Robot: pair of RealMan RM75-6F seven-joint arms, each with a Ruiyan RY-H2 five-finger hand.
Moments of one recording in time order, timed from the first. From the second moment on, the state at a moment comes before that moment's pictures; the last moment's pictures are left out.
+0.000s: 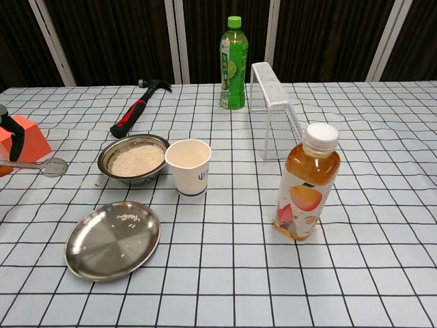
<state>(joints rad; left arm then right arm) -0.52 -1.37 -0.17 -1.76 0.82 1.22 0.85 0.09 -1.34 0.16 -1.62 -1.37 1.50 0.00</state>
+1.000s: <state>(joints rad) -0.94 -1.49 -0.25 -1.53 0.36 1.12 1.34 0.07 -1.36 0.18 -1.61 -1.38 1.55 0.01</state>
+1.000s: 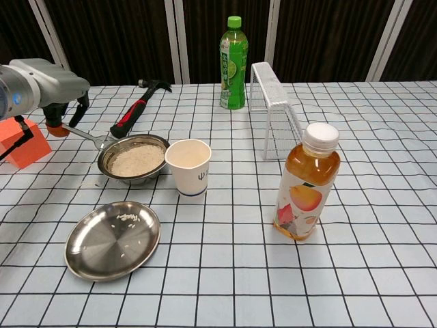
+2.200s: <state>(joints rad) -1.22 -1.66 -0.21 -1.33 0.00 1.16 1.68 0.06 -1.37 0.19 -1.61 -1.39 1.58 0.01</state>
